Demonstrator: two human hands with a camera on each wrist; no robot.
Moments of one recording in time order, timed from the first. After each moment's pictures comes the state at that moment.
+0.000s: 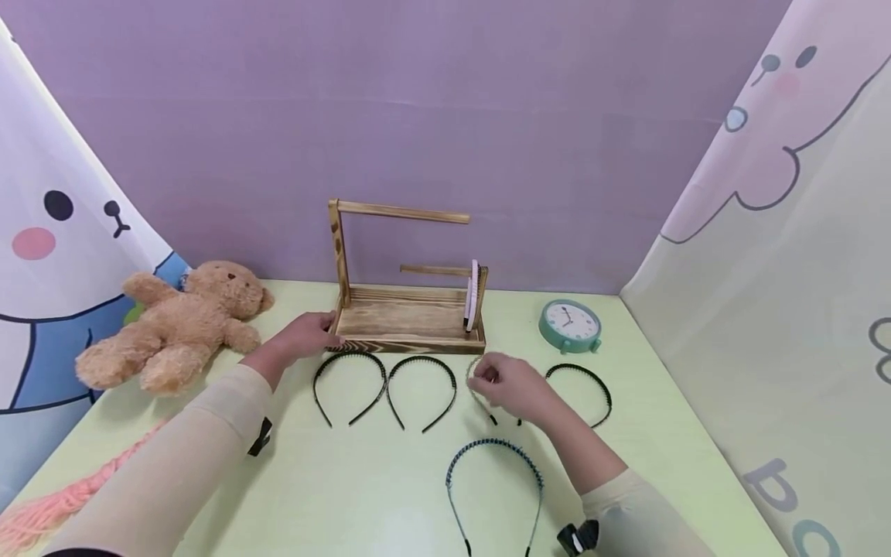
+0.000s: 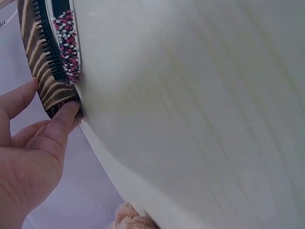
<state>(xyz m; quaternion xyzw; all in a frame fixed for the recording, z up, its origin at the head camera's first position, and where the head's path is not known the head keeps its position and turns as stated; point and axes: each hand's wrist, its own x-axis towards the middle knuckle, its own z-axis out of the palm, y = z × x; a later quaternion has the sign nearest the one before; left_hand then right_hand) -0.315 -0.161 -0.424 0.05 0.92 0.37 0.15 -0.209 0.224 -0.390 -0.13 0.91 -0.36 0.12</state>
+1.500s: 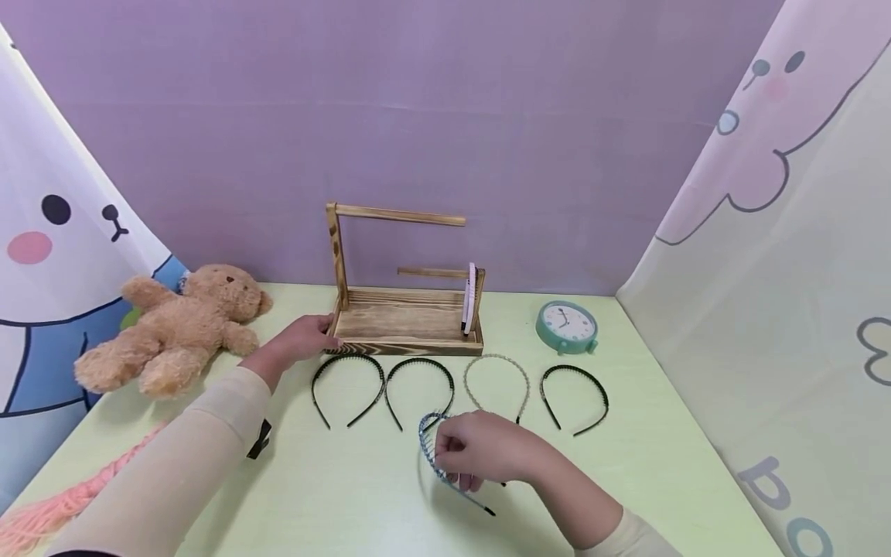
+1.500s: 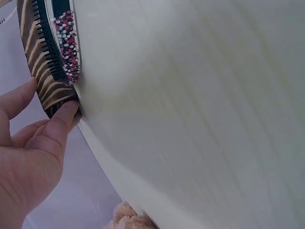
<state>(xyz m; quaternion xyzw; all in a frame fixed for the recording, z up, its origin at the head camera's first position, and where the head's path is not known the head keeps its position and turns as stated) -0.314 -0.159 -0.424 0.04 0.91 0.39 0.16 -0.136 0.184 -0.363 -0.25 0.85 -0.35 0.29</state>
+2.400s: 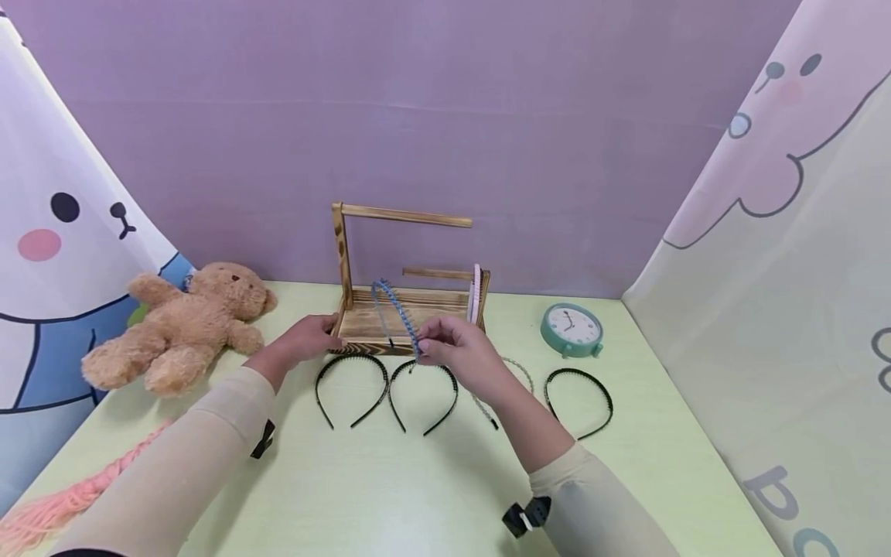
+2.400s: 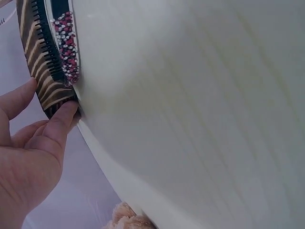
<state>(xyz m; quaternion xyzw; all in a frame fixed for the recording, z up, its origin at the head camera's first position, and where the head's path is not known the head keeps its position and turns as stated) -0.317 -0.160 -0.427 0.04 0.90 0.40 0.15 -0.219 0.152 -0.344 -0.21 0.75 -0.62 0.11</state>
